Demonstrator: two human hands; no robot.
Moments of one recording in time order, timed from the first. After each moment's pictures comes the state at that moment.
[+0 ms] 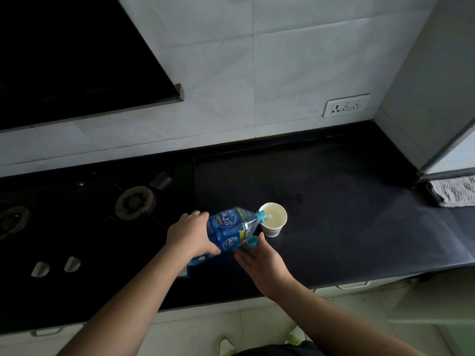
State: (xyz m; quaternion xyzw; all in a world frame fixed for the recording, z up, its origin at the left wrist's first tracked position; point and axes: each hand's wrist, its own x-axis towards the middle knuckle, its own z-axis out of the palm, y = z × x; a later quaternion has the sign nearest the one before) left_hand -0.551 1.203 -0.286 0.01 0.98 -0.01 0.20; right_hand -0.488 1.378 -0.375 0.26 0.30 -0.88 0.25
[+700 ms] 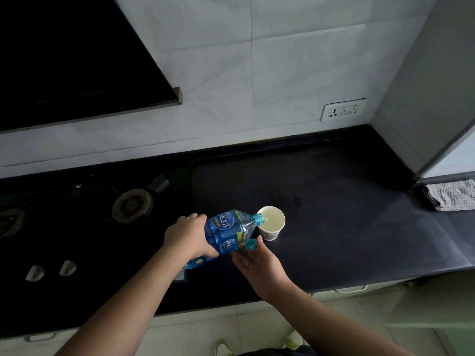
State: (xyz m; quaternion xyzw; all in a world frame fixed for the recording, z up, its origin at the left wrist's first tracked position) left_hand -0.554 1.204 -0.284 0.02 0.98 -0.03 0.20; right_hand -0.490 1.378 -0.374 0.27 0.29 -0.89 0.25
